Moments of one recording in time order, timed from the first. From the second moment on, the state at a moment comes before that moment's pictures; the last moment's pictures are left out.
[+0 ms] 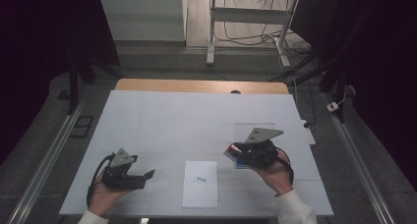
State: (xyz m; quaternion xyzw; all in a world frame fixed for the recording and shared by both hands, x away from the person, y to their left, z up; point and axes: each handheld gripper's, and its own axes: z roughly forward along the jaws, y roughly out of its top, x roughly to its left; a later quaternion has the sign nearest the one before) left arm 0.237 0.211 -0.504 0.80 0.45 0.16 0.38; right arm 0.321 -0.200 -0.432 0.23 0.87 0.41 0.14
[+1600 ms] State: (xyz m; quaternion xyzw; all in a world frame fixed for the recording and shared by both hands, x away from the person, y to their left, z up) left arm 0.237 0.212 -0.505 0.80 0.45 0.15 0.38; right arm 0.357 -0.250 -0.470 0.32 0.89 0.29 0.16
